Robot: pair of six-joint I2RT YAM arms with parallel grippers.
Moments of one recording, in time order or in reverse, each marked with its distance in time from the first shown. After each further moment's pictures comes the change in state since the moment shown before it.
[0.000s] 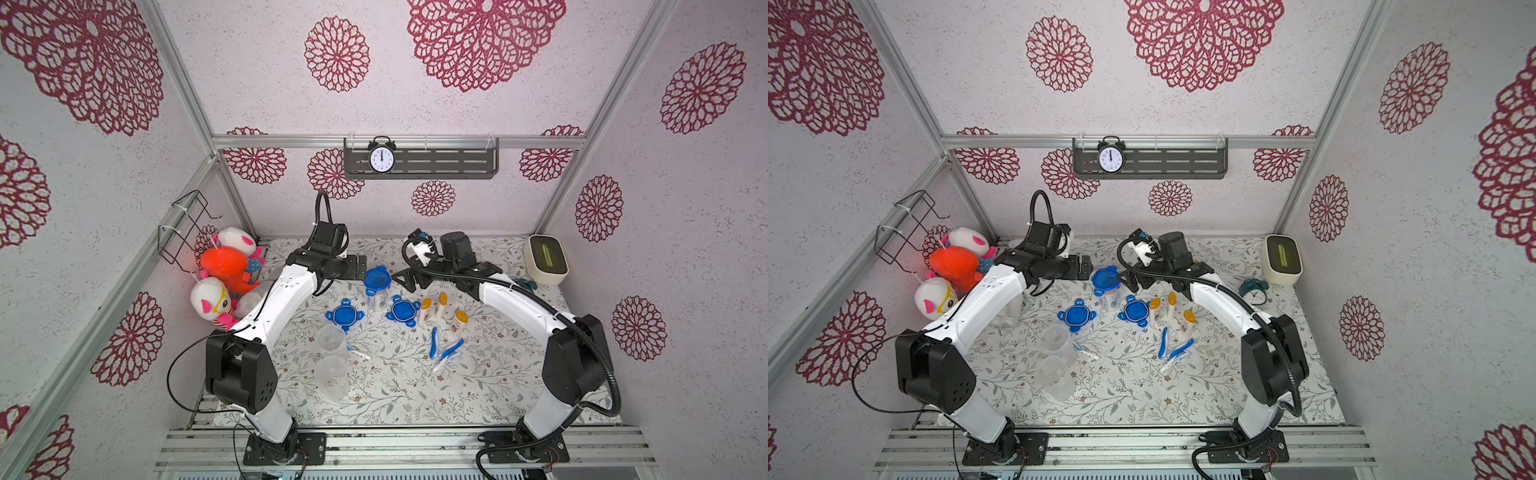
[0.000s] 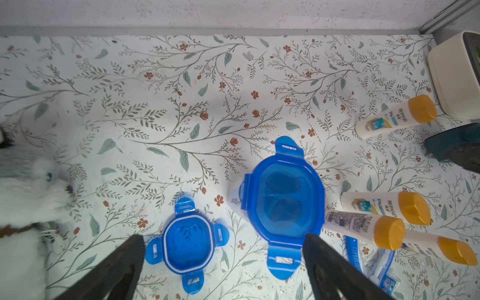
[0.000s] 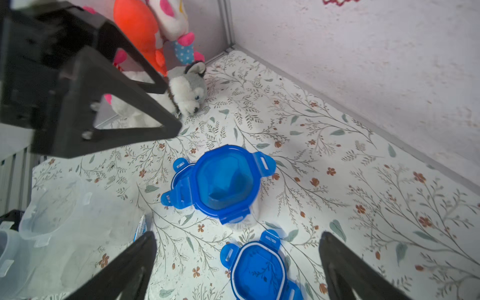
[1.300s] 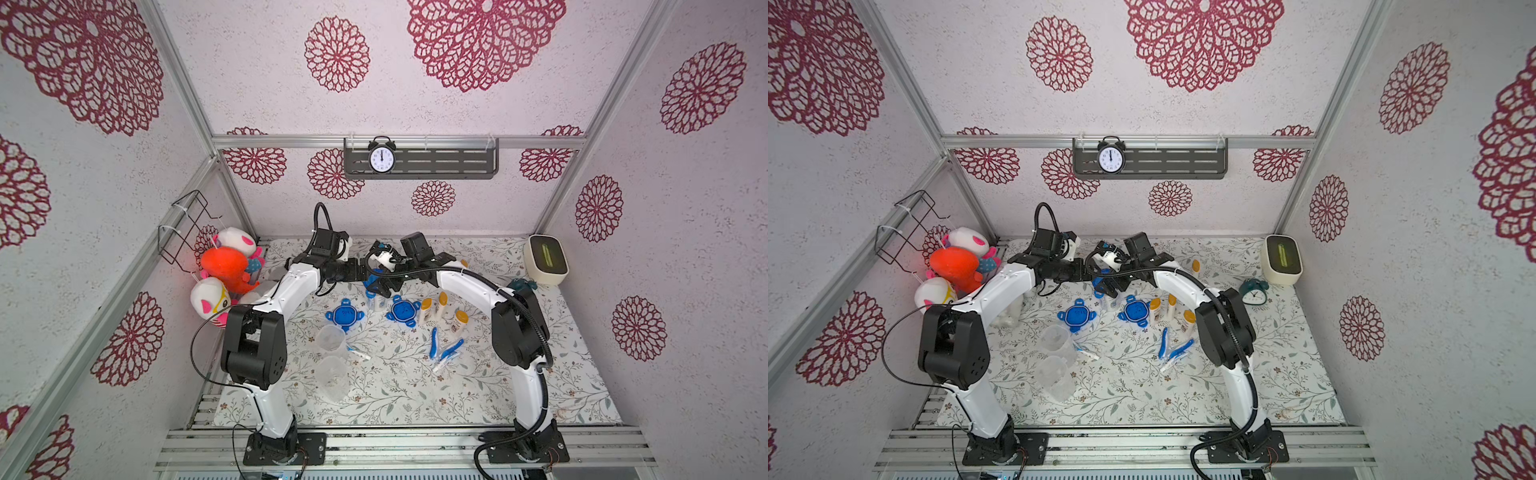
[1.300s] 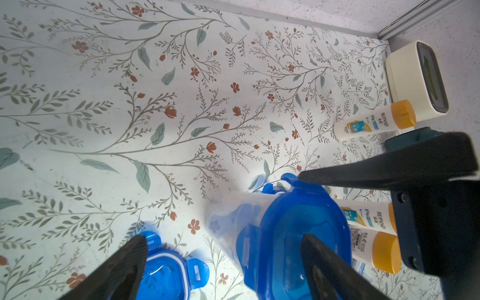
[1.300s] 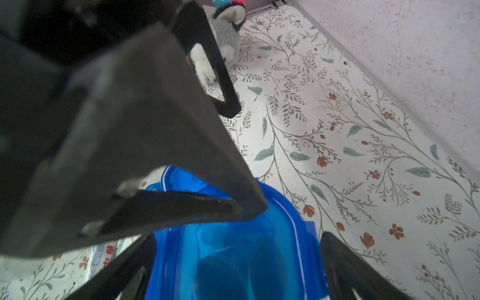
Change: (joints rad) left arm 0.074 0.165 -0.005 0.156 0.233 -0.018; right arm 0.072 0.373 0.346 -0.140 -0.049 -0.186
